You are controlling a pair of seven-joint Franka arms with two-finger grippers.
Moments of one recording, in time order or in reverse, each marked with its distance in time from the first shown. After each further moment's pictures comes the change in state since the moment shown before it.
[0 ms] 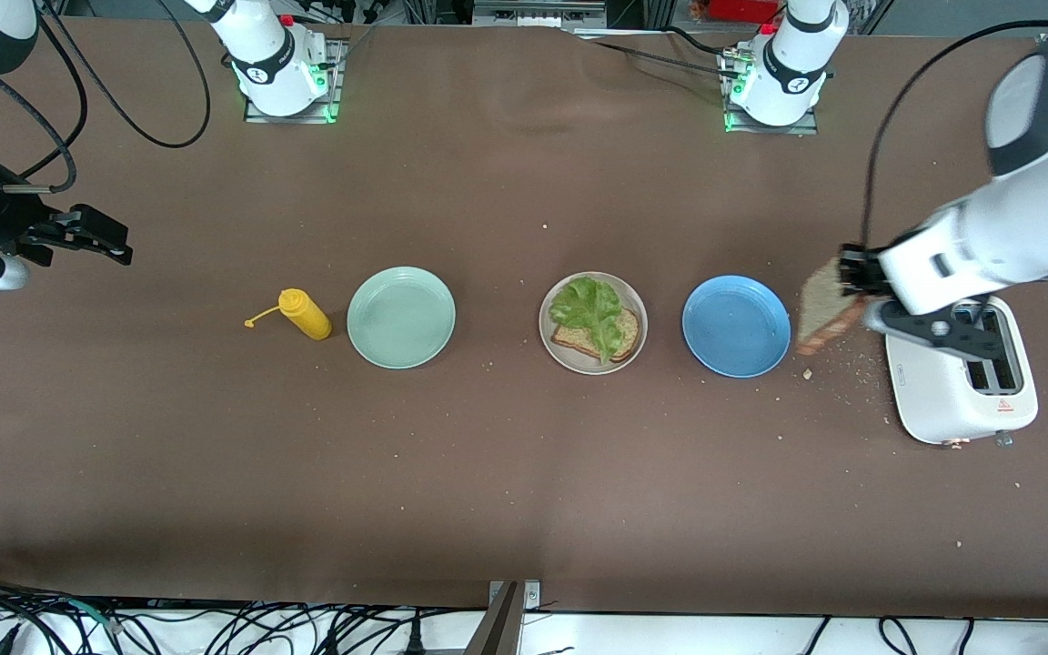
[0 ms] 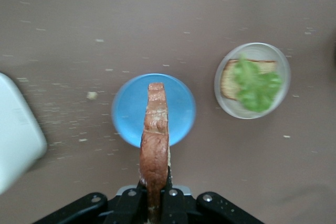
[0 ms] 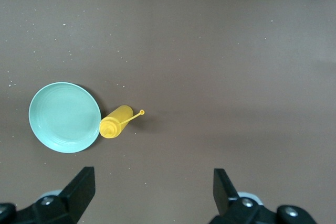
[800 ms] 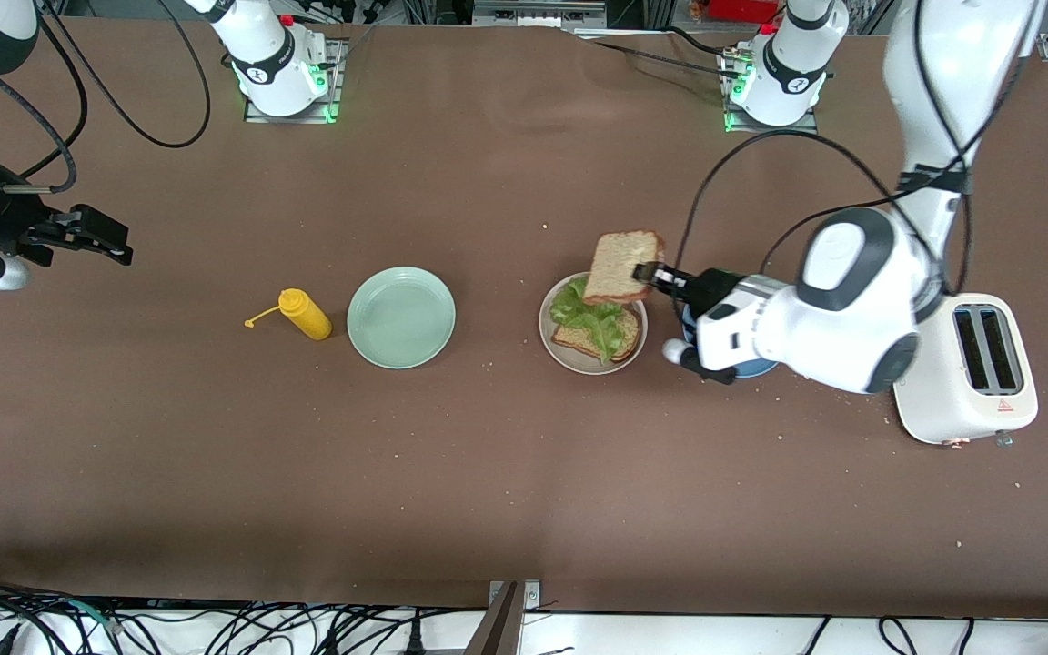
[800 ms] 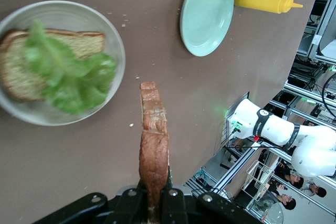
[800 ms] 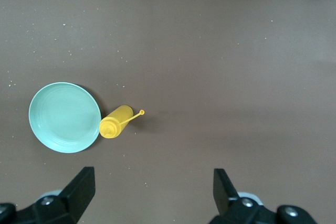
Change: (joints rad) left arm -0.139 0.272 -0.008 -0.027 -0.552 0.082 0.000; right arm 0.000 0.000 0.000 0.000 0.000 0.000 0.000
